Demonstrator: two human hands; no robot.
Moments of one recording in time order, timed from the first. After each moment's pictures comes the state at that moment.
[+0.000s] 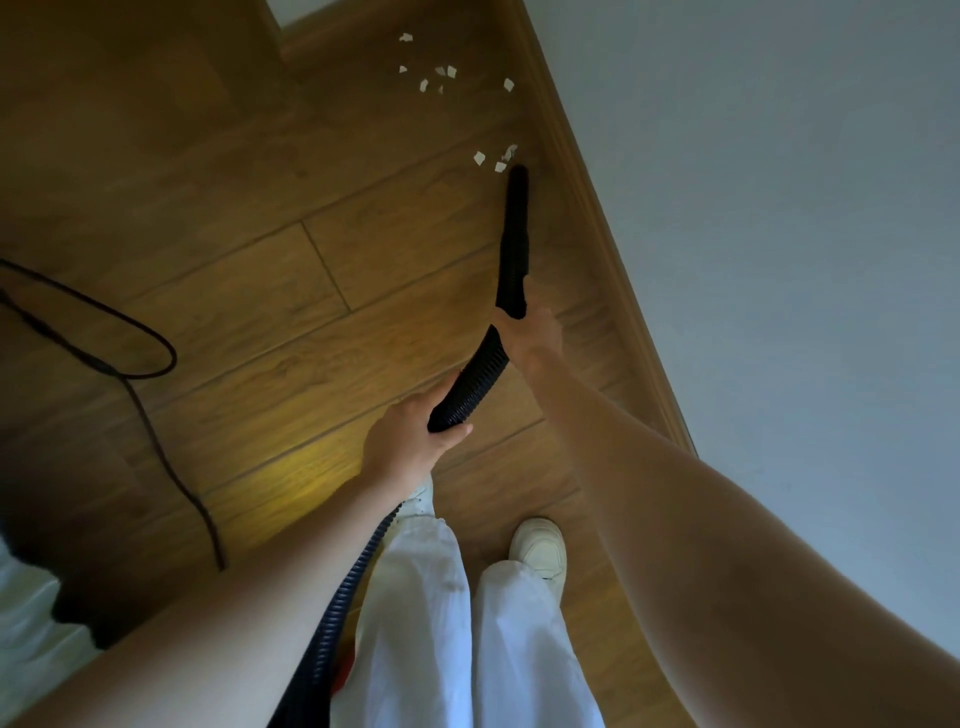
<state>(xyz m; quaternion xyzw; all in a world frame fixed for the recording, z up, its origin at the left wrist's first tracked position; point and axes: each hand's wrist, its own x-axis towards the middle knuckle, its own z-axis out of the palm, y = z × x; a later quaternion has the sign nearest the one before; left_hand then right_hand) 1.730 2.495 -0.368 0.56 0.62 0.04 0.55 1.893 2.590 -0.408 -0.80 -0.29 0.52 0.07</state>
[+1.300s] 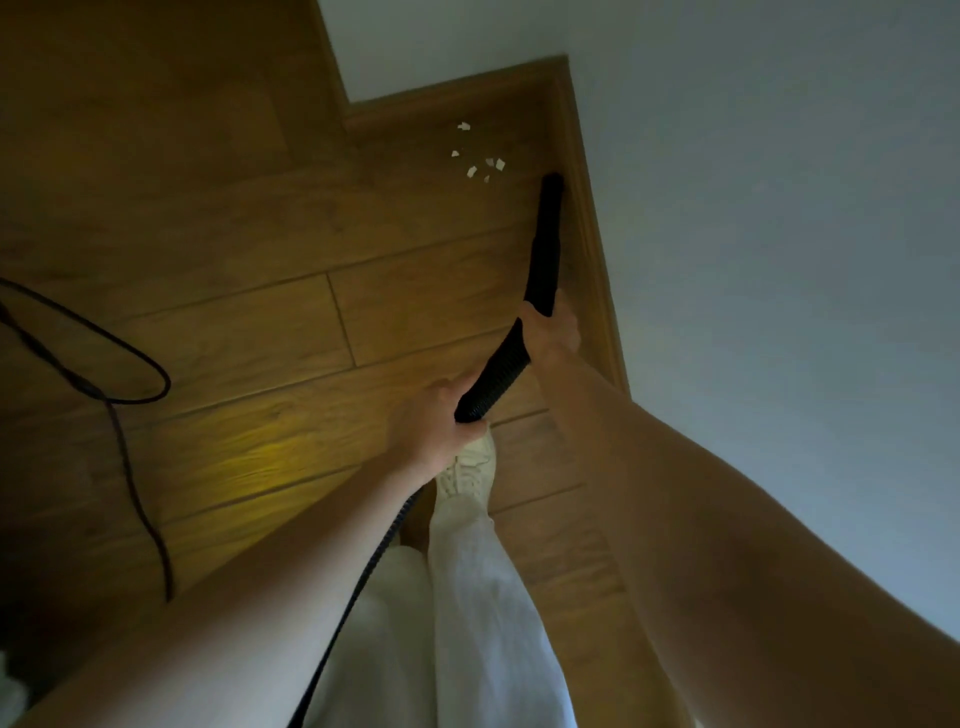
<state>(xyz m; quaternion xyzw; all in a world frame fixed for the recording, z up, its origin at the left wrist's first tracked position) 1.752 2.609 -0.373 0.56 0.65 0.05 0.52 1.886 2.718 -0.398 -0.81 -0.30 0.50 0.07</state>
